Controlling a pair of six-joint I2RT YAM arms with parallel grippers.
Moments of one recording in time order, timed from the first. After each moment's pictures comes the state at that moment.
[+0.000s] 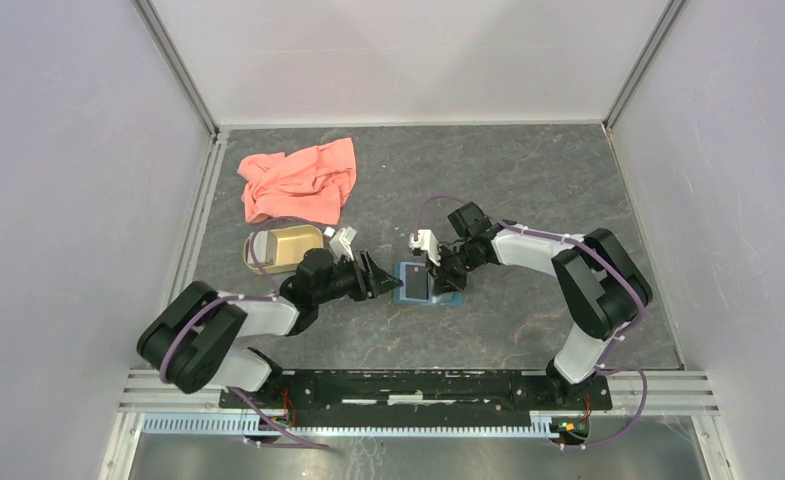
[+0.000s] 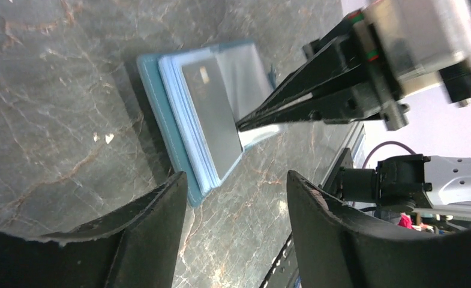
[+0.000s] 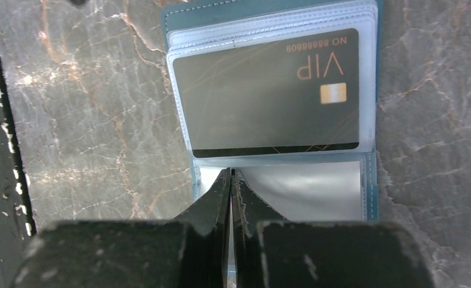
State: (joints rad) left arm -0.59 1.35 0.28 0.72 0.40 -0.85; right arm 0.56 1.72 0.91 -0.38 -0.69 -0.67
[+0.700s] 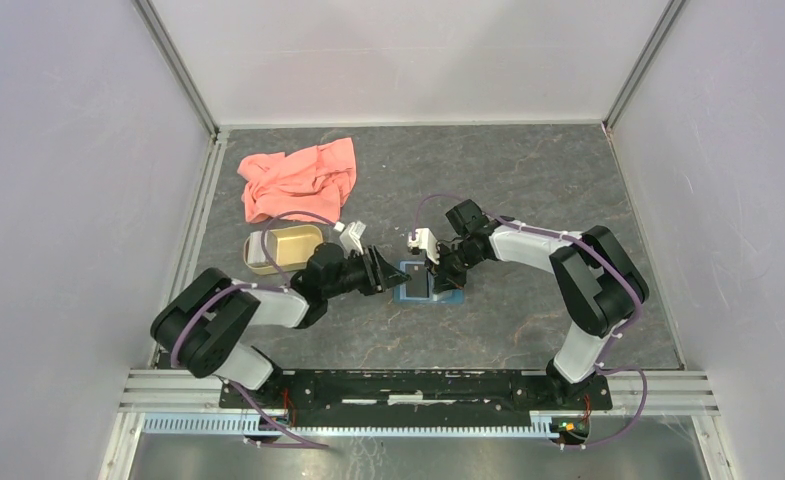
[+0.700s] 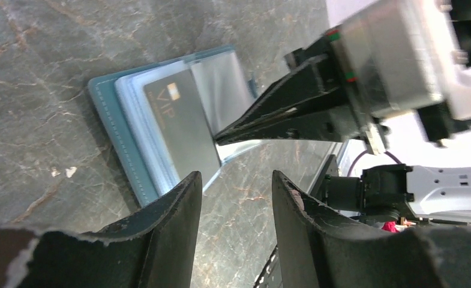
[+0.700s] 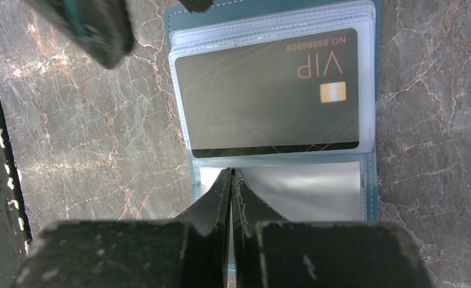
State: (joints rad) left arm -0.63 1.46 0.35 0.79 0.39 -0.91; right arm 0.56 1.75 0.97 -0.44 -0.65 -0.71
